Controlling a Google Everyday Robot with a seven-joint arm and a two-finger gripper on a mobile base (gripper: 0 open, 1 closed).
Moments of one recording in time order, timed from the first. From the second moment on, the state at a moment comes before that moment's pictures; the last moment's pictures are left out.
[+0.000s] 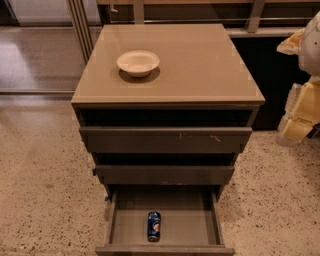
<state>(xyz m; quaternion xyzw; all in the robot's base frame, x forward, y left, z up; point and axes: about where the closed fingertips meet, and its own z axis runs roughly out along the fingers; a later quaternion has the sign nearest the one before) 0.438 -0.212 0.992 -0.60 0.78 -0.05 0.18</state>
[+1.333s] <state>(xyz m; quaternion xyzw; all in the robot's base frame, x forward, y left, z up) 0.429 -0.225 0.927 -0.36 0.89 0.03 0.29</state>
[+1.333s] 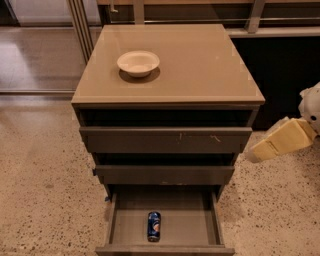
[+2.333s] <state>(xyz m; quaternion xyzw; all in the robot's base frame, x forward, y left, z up) 0.453 -0.224 0.907 -0.27 0.90 0.06 0.33</state>
